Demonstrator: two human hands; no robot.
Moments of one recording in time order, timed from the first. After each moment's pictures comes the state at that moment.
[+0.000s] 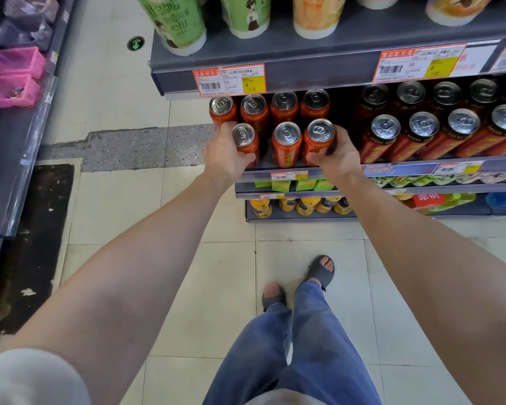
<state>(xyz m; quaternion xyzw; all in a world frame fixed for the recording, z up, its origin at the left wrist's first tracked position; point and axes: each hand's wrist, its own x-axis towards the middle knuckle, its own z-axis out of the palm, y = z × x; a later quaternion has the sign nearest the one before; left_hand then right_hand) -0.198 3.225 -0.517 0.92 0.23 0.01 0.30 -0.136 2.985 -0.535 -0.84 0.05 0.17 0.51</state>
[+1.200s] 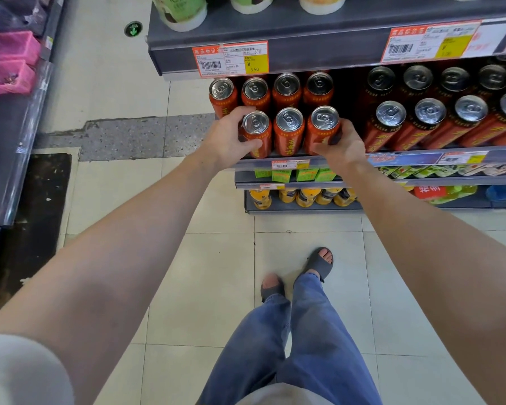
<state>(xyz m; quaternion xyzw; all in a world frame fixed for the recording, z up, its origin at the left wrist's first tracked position) -0.200 3.235 -0.505 0.93 0.09 -0.05 0.36 -0.135 2.981 -0.542 -0.86 0.07 0.18 0.48</state>
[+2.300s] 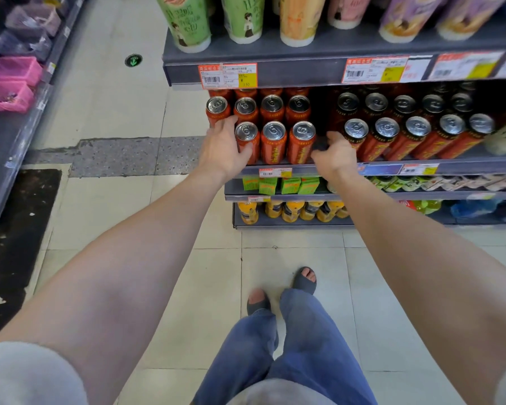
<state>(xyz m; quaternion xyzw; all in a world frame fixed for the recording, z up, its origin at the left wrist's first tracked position) -0.238 3.198 -0.471 0.95 0.13 0.07 0.26 -0.171 2.962 -0.486 -0.91 0.05 0.10 0.40</state>
